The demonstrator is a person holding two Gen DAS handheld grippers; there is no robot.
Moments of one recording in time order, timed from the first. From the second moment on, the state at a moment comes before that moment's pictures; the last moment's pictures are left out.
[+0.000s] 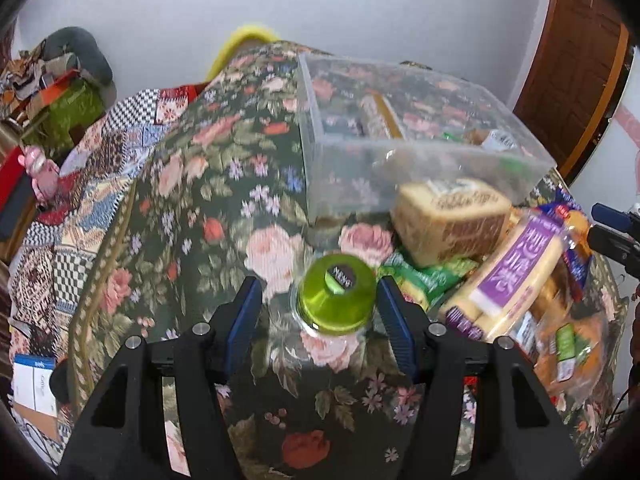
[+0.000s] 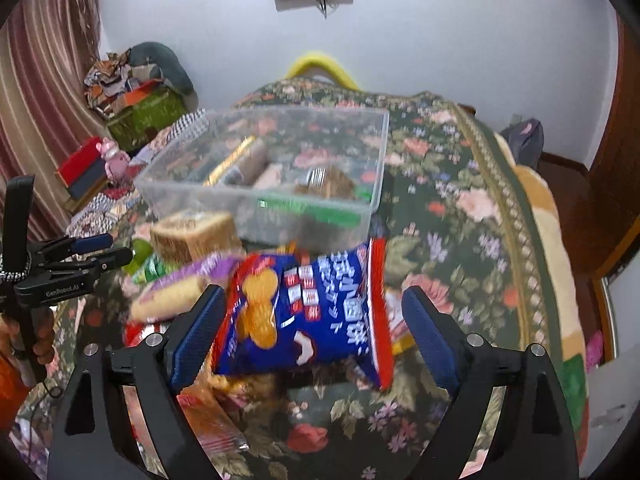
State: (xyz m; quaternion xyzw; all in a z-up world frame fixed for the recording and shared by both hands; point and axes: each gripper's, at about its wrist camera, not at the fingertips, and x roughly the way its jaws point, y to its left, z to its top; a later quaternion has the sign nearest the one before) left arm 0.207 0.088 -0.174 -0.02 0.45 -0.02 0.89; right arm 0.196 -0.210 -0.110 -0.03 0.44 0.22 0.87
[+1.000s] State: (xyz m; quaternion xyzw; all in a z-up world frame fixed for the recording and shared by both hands) left arm 0.202 0.083 -0.175 -0.03 0.42 -0.01 0.91; right arm 0.191 -0.217 -0.119 0.01 0.44 0.23 0.87
